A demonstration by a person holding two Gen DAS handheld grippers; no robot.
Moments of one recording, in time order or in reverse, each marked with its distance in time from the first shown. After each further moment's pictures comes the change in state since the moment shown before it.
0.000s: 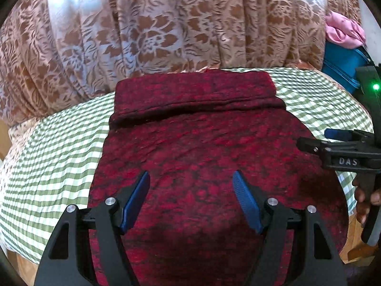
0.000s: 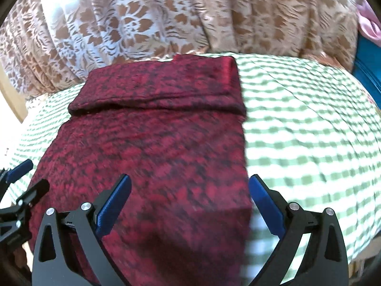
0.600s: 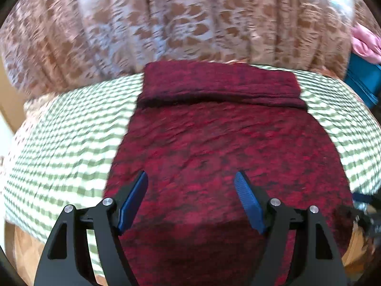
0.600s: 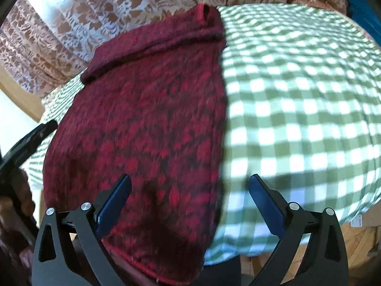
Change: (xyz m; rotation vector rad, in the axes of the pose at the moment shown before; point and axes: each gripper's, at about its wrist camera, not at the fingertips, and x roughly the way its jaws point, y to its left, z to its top) left arm -0.004 0.030 -0.012 -0.152 0.074 0.115; right arm -0.023 -0.041 -0.082 0.107 0.187 0.165
